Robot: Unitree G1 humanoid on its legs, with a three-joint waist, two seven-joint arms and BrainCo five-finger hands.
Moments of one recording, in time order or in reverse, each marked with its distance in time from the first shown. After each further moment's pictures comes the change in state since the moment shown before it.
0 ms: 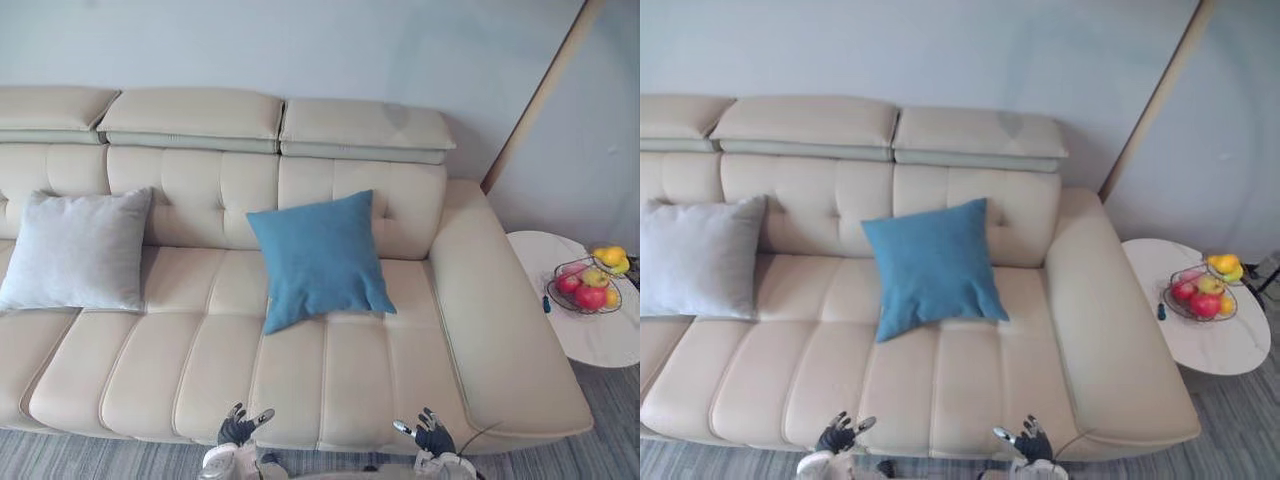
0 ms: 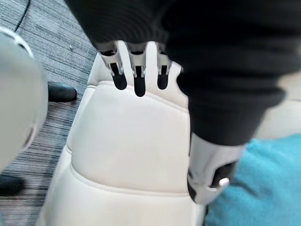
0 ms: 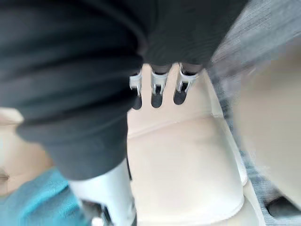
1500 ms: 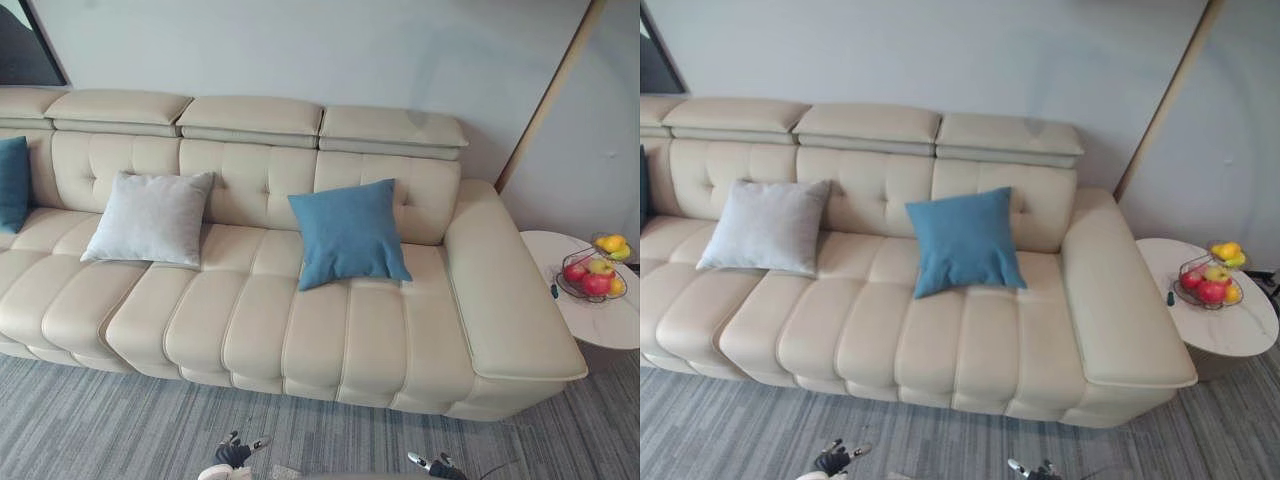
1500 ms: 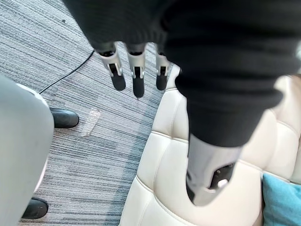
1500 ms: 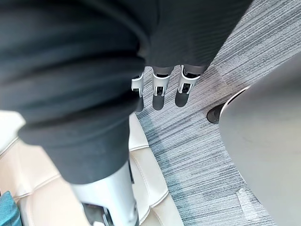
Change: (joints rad) left arm 0.016 0.036 -0.016 0.144 0.013 0.022 -0.001; right arm -0.006 -0.009 -0.189 0.169 0.005 0.038 -0.011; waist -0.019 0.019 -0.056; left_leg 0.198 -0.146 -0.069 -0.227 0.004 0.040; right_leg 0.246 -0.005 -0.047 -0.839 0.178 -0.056
